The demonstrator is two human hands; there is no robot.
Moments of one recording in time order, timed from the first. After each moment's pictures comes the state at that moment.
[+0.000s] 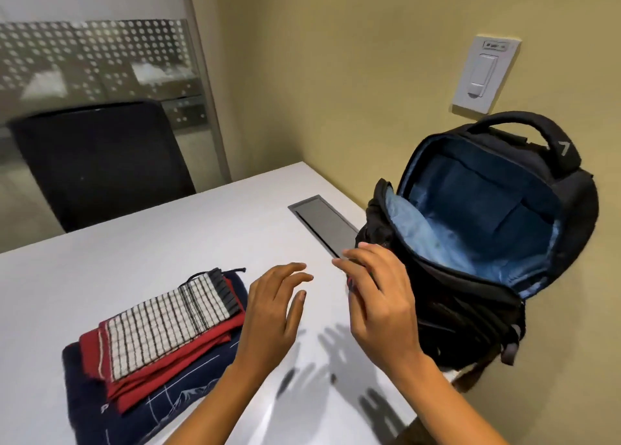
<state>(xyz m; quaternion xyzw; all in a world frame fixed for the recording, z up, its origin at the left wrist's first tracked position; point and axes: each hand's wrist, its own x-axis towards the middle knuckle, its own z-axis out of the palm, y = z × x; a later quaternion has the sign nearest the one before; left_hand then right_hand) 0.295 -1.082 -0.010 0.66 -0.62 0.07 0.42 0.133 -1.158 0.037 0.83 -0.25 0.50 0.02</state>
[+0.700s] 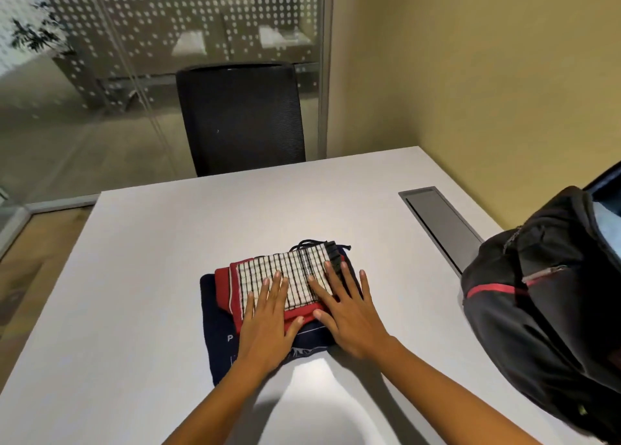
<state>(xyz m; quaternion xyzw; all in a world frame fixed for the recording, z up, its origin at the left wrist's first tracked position) 0.442 -0.948 -0.129 0.90 -0.42 -0.02 0.13 0.324 -1.114 -0.118 0.99 -0.14 0.06 -0.06</state>
